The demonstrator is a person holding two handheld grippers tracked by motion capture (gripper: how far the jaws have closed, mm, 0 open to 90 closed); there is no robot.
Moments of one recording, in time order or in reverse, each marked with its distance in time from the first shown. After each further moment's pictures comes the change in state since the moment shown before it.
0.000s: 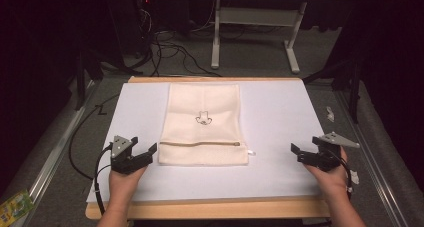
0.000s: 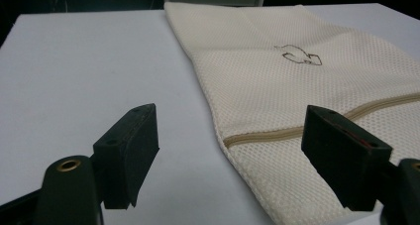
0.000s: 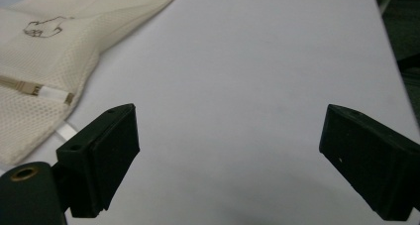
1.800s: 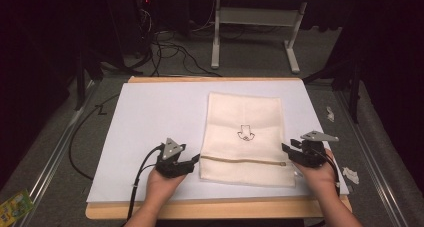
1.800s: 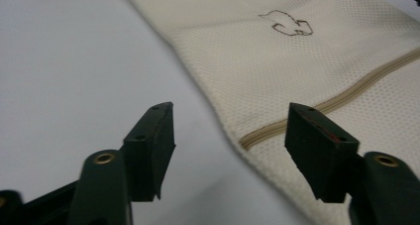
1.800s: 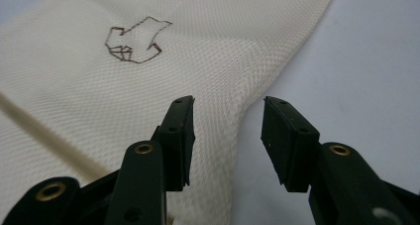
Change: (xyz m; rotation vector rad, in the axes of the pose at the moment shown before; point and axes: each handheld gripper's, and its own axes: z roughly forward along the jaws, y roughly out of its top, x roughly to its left) left arm -0.112 0.002 0.059 0.155 -0.262 0.148; right arm 0.025 0.005 0.010 0.116 0.036 -0.087
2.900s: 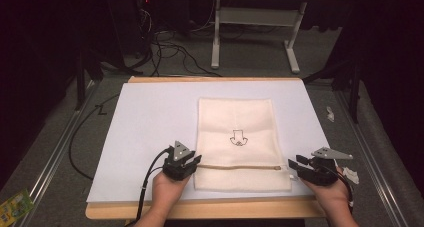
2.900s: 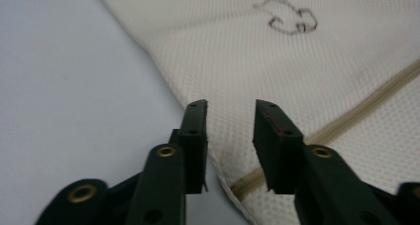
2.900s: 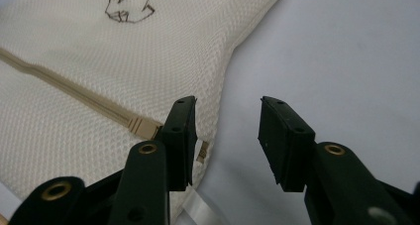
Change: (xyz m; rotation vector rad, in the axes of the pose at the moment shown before) left arm -0.012 -0.003 -0.006 0.015 0.064 0.029; right arm 0.001 -0.037 -0.025 0.032 0.074 0.029
